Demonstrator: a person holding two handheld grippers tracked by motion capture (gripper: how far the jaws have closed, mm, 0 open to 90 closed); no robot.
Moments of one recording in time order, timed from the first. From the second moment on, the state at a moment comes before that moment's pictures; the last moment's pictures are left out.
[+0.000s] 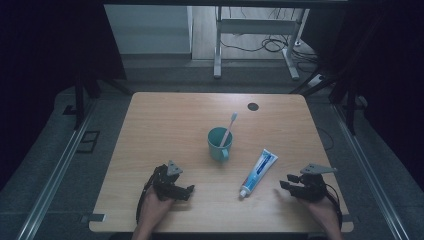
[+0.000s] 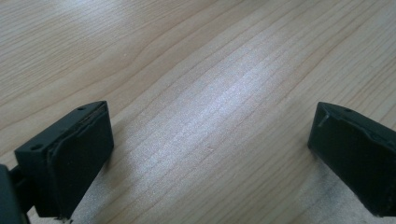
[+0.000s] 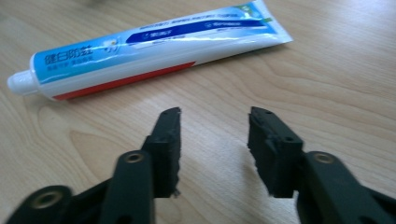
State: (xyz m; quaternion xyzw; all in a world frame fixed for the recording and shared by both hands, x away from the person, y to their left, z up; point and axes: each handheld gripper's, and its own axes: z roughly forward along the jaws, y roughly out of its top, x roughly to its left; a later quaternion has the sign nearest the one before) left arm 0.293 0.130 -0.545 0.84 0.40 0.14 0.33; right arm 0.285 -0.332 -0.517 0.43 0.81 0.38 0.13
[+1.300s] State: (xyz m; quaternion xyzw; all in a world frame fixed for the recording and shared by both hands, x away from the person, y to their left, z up) left arm 0.293 0.130 -0.545 0.84 0.40 0.14 0.33; right arm 0.321 -0.252 -0.491 0.36 0.85 0.38 0.09
